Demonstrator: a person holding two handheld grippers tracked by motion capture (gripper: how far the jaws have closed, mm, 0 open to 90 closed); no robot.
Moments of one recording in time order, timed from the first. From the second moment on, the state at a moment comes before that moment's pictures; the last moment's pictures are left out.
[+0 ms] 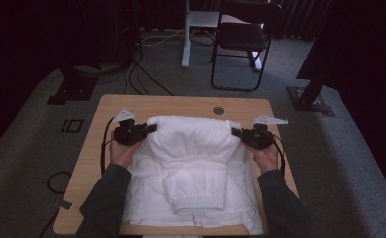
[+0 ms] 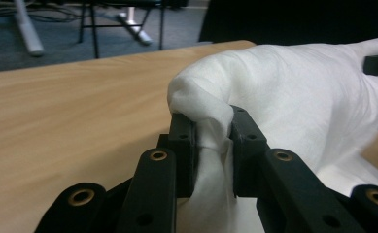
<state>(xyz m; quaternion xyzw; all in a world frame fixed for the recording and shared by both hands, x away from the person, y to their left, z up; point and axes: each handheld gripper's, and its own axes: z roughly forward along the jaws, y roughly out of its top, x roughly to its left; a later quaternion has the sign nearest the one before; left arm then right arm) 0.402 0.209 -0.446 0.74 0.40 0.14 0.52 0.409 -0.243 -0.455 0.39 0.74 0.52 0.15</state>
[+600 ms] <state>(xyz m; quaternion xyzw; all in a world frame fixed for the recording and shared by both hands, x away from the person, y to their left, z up) 0.324 0.165 -0.532 0.86 0.35 0.16 0.34 0.337 -0.231 -0.554 0.42 0.81 0.40 0.08</state>
